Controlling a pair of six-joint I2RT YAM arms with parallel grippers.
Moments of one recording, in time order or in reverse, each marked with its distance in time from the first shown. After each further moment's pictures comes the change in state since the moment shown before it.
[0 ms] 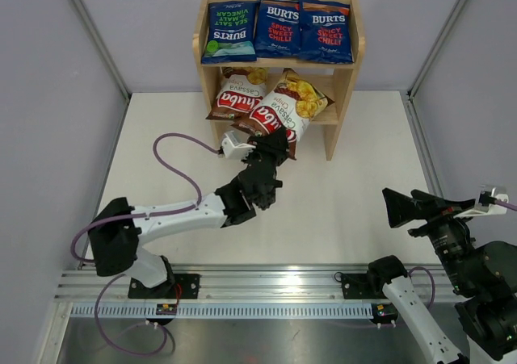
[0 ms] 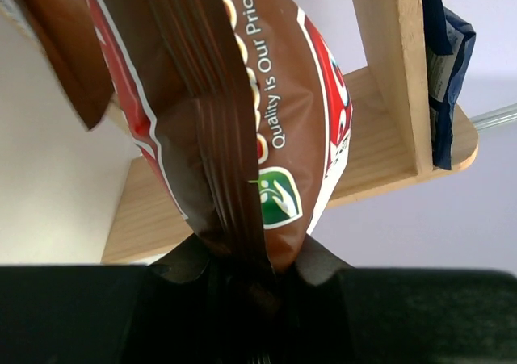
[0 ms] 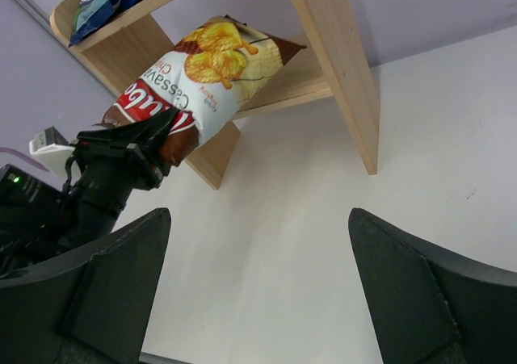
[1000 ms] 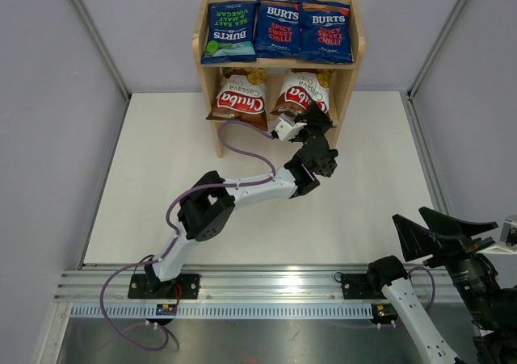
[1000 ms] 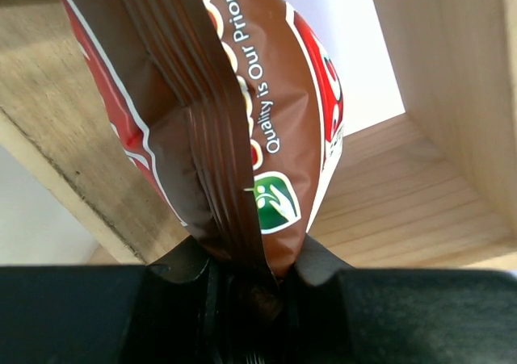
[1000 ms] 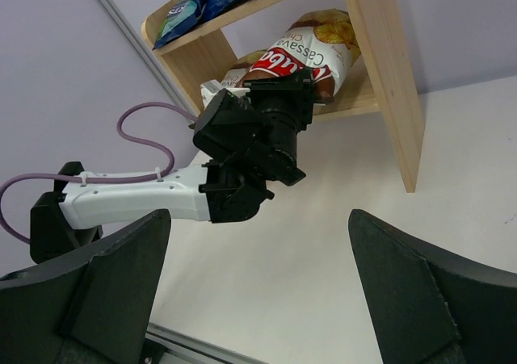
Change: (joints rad) left arm 0.042 0.724 0.727 0.332 -0.272 0.357; right arm 0.000 -0.095 0.099 -0.063 -0.123 0.000
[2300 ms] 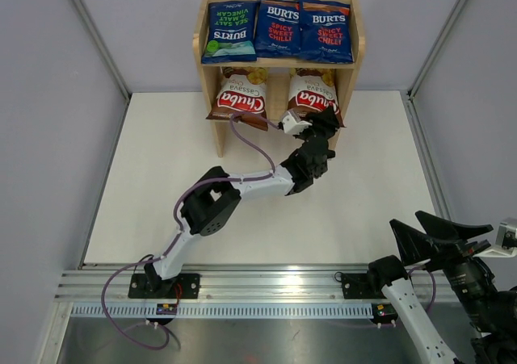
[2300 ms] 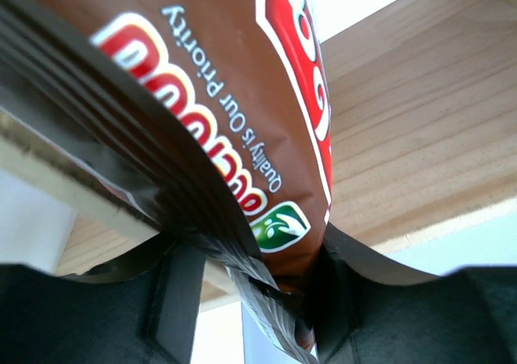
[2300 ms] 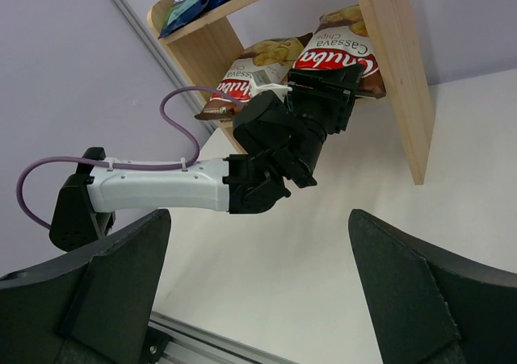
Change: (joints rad) left arm 0.055 0.067 -0.038 -0.121 0.333 -0.158; right arm 0.000 -0.041 -0.029 -0.011 -0.027 0.011
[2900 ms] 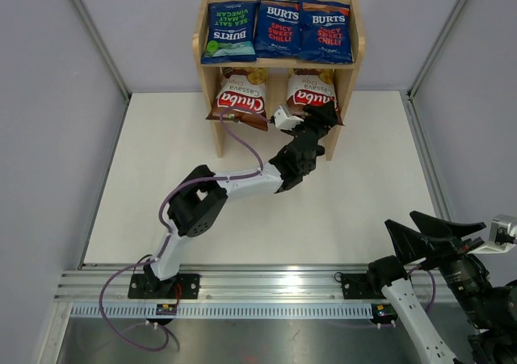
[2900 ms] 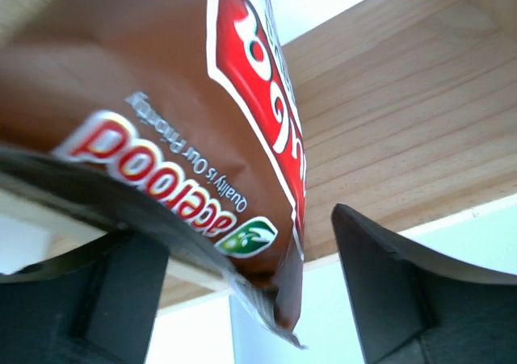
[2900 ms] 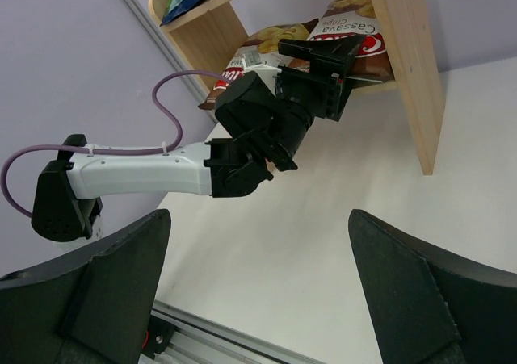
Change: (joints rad) left arm 0.044 -0.096 -0.095 -0.042 0.163 -0.066; right arm 0.000 0.000 -0.024 0.000 -0.025 0.016
